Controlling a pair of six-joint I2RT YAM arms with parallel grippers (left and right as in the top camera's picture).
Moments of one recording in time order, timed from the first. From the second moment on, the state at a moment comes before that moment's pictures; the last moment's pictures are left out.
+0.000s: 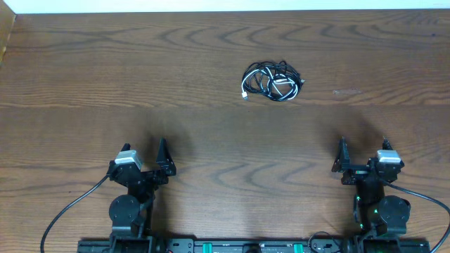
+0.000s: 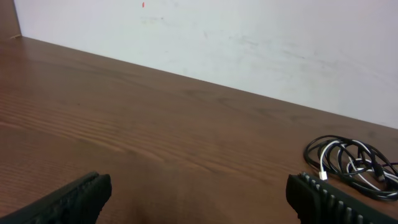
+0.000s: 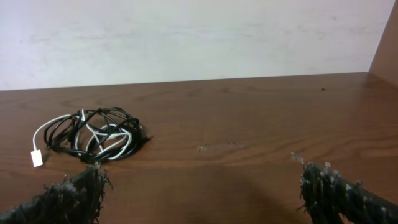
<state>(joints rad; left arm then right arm) -0.04 0.01 0.02 -0.12 -0.06 -0.25 -0.01 0.01 0.01 -0.07 0.02 0.06</state>
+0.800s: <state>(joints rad) -0.04 0.14 0.16 -0.19 -0.06 -0.22 -0.01 0.01 0.01 -0.07 0.02 0.06</state>
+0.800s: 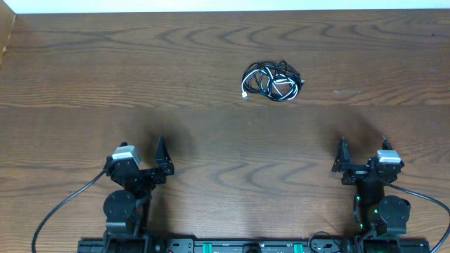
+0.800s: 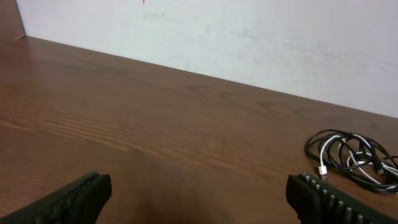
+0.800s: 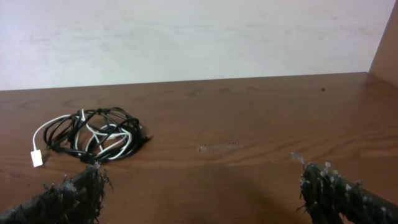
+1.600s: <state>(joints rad) -0.04 0.79 0.60 -0.35 -0.02 -0.18 -0.01 0.01 0.01 -0.07 0.02 0.06</state>
